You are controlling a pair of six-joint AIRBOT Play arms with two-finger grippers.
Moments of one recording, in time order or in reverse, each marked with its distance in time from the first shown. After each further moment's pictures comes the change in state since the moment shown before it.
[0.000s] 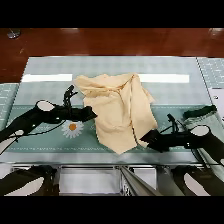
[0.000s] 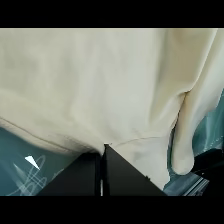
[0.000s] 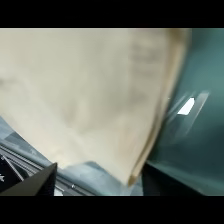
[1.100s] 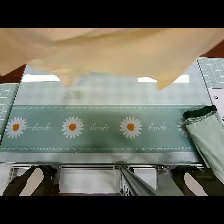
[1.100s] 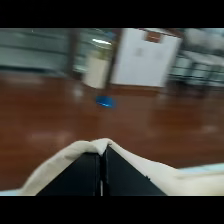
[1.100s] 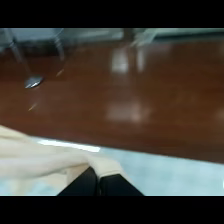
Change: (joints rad) left arm 0.752 0.361 1.177 0.153 -0.365 -0.096; right arm -0.091 0.101 1.657 -0.500 0.233 0.176
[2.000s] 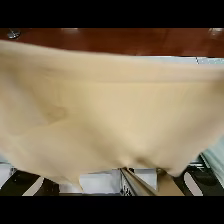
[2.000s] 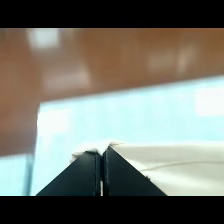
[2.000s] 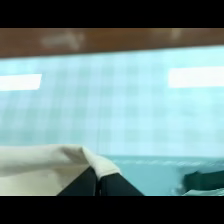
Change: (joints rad) left arm -0.711 0.129 -0.079 1.177 -0.281 -0.258; right arm -0.006 0.228 -0.366 -0.238 0.250 0.085
